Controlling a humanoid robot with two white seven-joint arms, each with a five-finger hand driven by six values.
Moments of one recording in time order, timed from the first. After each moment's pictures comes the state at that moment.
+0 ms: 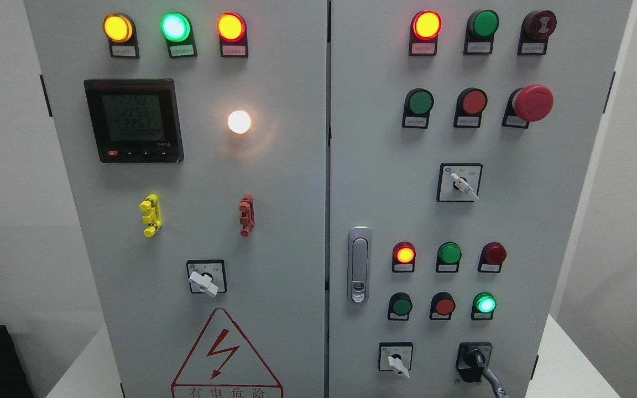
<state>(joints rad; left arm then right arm) 0.05 -0.07 -0.01 -0.11 0.03 -0.03 -0.03 0.07 -0.05 0.11 -1.85 -0.27 -0.06 -0.16</state>
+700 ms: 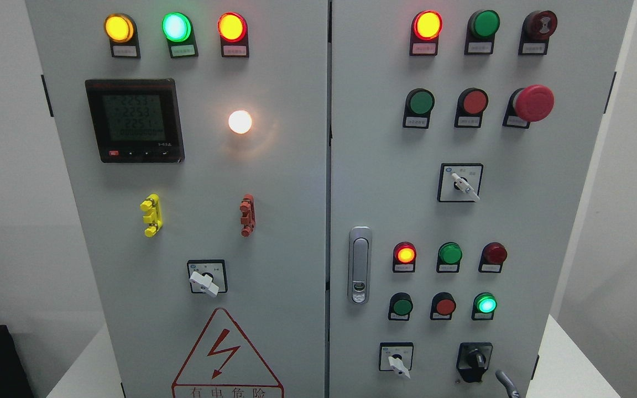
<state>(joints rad) 0.05 -0.07 -0.01 -0.11 0.03 -0.03 -0.03 0.08 -0.08 0.08 -1.85 -0.27 -0.06 -0.16</state>
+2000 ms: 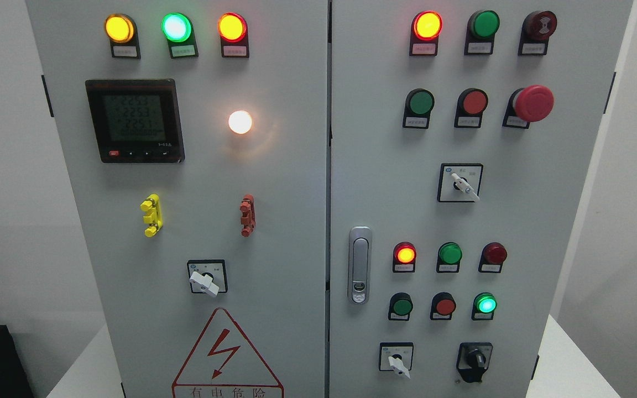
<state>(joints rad) 0.05 -0.07 -0.01 -0.11 0.03 -0.03 -0.03 0.26 -0.05 0.09 -1.99 -0.28 -0.08 -0.19</state>
